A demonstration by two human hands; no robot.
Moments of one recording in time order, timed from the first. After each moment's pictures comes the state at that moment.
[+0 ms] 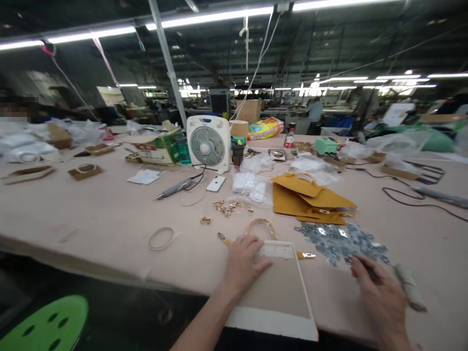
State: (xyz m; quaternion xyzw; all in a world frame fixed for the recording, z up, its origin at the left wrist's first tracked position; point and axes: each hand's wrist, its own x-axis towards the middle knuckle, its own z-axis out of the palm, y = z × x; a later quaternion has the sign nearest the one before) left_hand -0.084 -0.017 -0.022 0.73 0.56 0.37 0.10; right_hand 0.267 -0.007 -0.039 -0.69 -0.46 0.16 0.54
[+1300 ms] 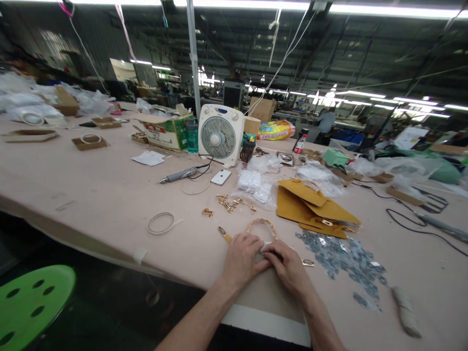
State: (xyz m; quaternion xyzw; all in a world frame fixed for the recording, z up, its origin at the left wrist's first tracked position) left_hand -0.085 -0.017 -0.025 0.72 0.56 0.39 0.09; right_hand 0.097 0.021 0.001 -0.39 -0.82 0.29 0.31
